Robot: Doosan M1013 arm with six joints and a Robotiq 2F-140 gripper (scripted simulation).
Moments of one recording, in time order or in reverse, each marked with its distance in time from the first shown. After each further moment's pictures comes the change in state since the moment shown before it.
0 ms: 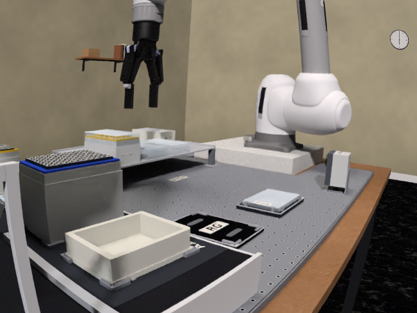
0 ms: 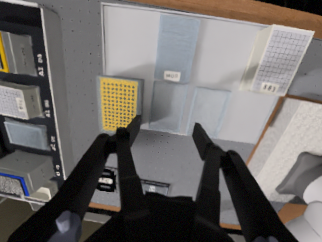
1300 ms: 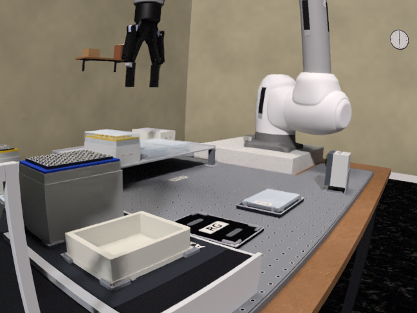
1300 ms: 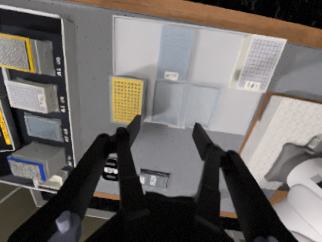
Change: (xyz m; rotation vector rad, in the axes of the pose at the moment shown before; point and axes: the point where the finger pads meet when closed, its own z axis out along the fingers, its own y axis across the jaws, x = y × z) arm 0.000 0.000 -0.058 0.000 0.000 0.000
